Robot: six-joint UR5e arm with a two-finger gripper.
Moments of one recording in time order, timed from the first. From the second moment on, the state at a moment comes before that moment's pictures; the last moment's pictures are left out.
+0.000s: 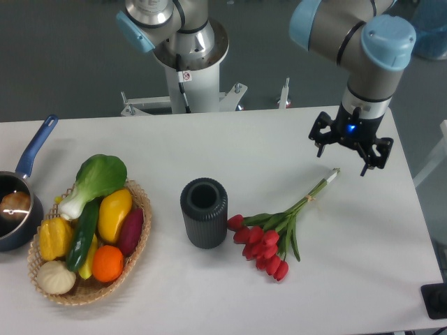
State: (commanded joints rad) arm 2.80 -1.87 -1.57 -1.18 1.46 1.34
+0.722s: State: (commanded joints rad) arm 2.69 -1.84 -1.71 -1.08 1.45 1.27
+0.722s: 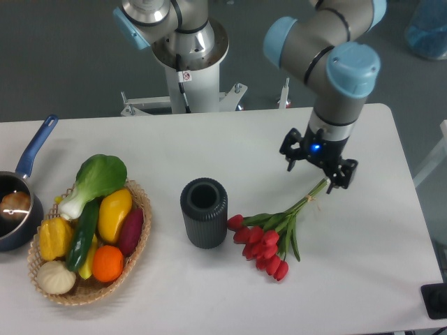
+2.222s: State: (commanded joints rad) arm 2.64 -2.07 -1.64 -1.00 1.57 1.21
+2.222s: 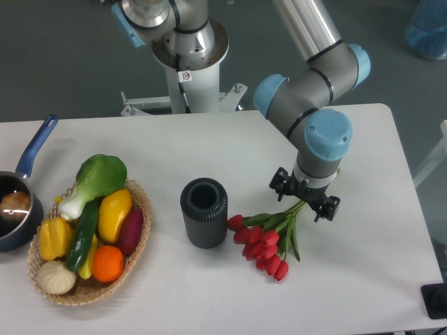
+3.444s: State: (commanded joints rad) arm 2.62 -2.08 -1.62 -0.99 1.54 1.21
